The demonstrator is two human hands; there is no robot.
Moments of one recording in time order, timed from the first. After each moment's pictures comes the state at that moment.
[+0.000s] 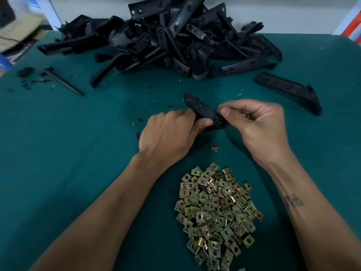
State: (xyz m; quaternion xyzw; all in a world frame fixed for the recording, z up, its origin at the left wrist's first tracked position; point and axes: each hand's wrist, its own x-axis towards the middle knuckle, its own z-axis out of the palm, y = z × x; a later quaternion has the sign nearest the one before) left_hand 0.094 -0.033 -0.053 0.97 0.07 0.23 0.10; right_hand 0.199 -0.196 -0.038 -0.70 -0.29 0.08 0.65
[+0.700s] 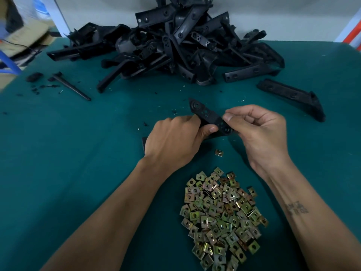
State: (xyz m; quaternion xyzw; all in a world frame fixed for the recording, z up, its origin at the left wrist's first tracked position) left_hand 0.092 -0.033 -0.050 0.96 0.06 0.24 0.12; right_hand 0.189 -0.188 -0.043 -0.62 -0.21 0.13 0.74
